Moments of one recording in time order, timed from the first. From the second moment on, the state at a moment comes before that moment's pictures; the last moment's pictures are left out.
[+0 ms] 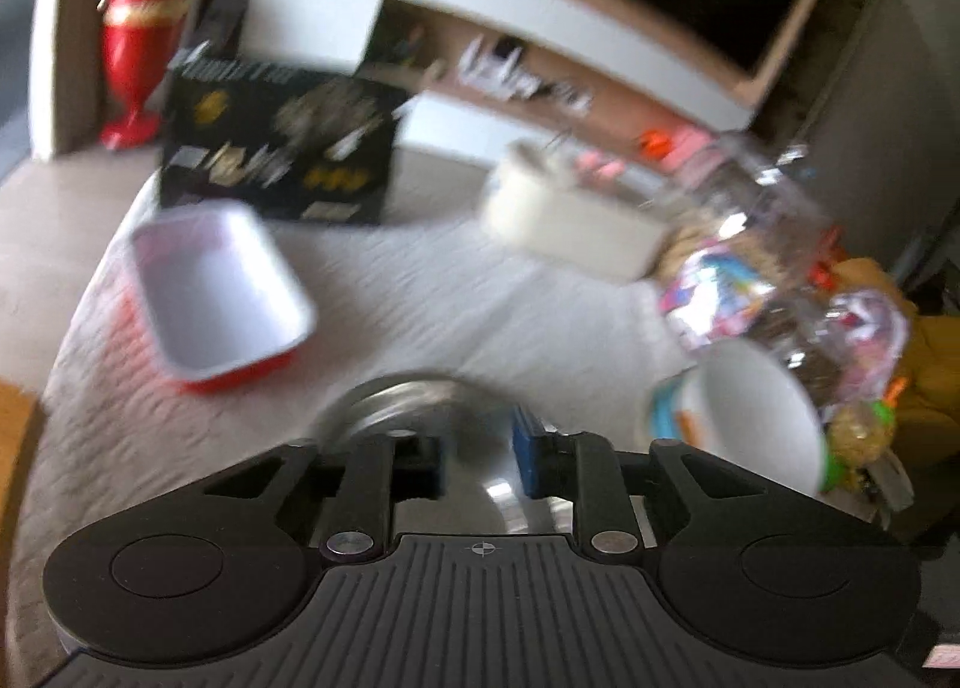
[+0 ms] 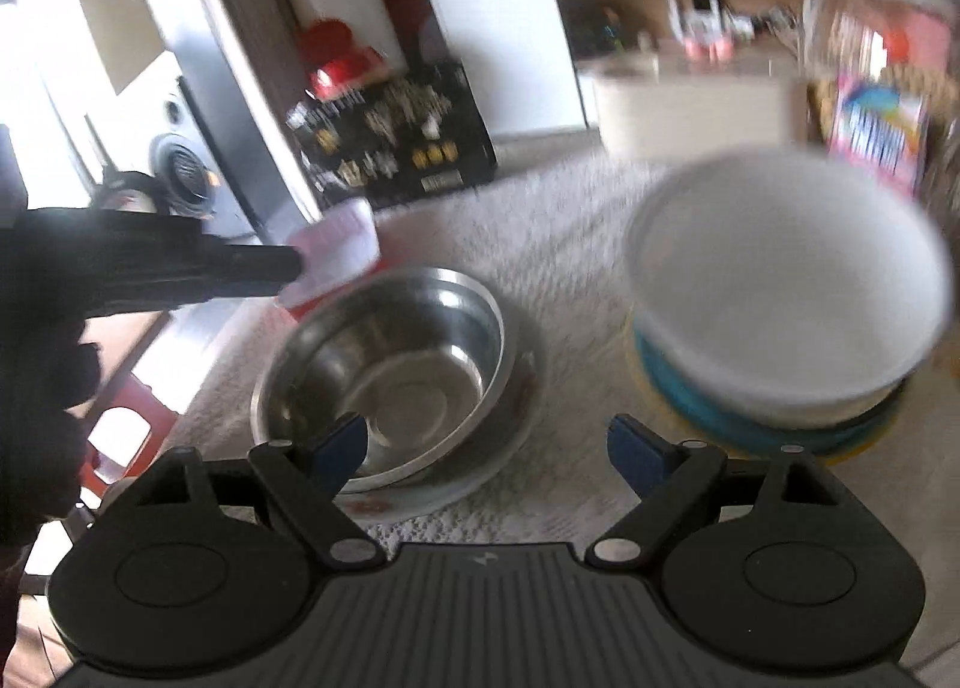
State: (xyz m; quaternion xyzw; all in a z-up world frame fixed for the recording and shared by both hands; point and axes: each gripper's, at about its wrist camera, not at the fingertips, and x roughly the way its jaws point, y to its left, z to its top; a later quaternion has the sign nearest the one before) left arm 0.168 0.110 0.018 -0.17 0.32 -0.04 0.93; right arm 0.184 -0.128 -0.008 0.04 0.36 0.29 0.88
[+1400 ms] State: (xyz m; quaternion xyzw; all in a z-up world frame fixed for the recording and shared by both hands) left arm 0.309 -0.044 -0.026 -0.11 0.50 -0.08 0.85; right arm 0.359 -0.269 -0.080 0.13 0.50 0.24 0.82
